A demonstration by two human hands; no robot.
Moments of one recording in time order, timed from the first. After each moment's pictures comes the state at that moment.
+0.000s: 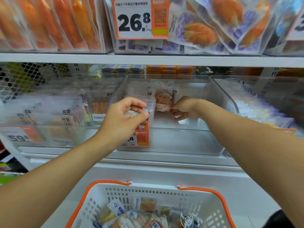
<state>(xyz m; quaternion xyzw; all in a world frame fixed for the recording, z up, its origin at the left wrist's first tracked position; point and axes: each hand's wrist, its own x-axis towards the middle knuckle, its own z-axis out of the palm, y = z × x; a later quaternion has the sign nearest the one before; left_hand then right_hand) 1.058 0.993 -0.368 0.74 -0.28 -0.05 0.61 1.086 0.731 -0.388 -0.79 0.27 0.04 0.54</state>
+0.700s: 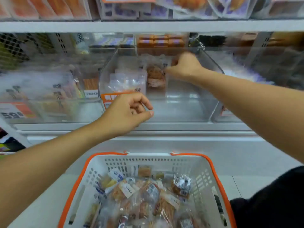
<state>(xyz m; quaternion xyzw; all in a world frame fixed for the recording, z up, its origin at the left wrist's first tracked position) 1.031 1.001 -0.391 0.76 -0.41 -0.11 0.49 1.037 0.754 -0.337 -0.94 0.18 -0.21 0.20</state>
